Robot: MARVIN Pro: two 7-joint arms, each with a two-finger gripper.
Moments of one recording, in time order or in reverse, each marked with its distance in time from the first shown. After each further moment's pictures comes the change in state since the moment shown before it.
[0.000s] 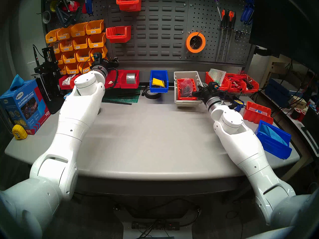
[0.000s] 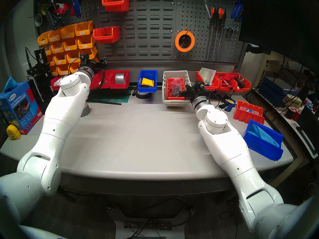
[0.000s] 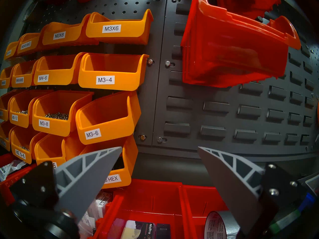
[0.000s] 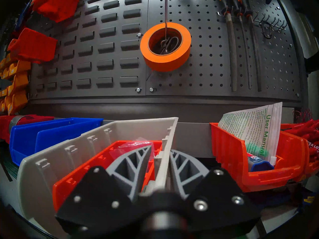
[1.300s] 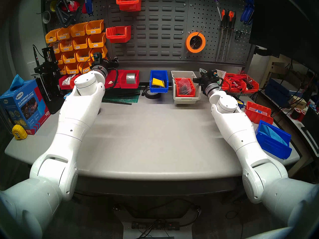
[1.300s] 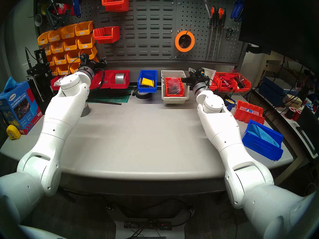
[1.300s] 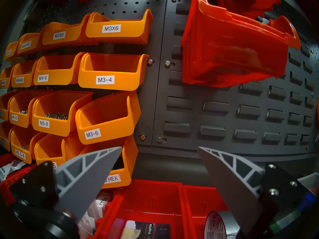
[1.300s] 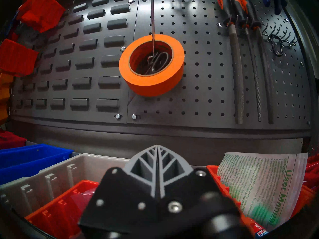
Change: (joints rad) left arm 0.000 0.000 0.000 0.000 0.000 0.000 0.001; right arm 0.293 -0.137 0.045 0.412 -0.135 -0.169 0.141
